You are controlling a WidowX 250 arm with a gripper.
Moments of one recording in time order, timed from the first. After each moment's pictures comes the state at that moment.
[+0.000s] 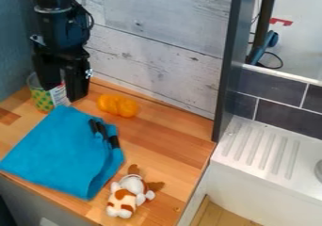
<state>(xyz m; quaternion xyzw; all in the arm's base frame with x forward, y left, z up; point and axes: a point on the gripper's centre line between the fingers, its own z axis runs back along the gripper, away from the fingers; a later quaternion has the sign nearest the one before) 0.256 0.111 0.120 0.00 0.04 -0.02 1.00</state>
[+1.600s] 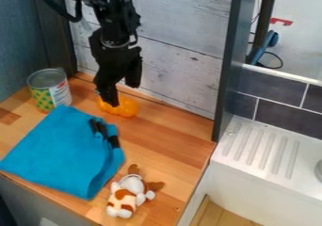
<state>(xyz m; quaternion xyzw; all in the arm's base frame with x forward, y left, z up) 0.352 0.098 0.063 -0.01 -0.12 0.69 0.71</state>
